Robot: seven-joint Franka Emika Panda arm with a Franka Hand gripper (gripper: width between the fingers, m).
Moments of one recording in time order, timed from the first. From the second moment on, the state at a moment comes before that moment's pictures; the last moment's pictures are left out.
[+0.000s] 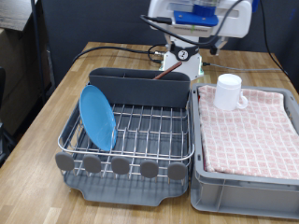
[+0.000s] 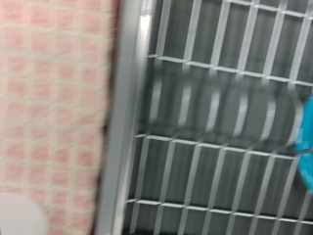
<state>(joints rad) 0.37 -0.09 -0.28 -2.14 -0.16 2.05 0.73</state>
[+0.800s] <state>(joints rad) 0.46 -0.16 -0.10 -2.26 -0.21 2.08 0.81</state>
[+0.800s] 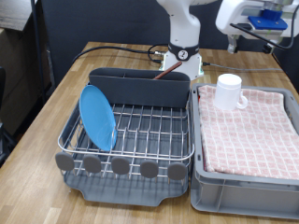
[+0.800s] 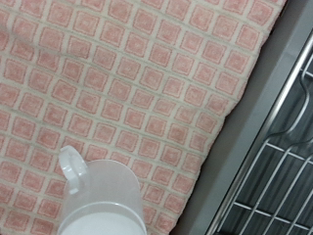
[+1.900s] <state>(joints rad) 0.50 -0.15 -0.04 -2.24 -0.16 1.95 0.68</state>
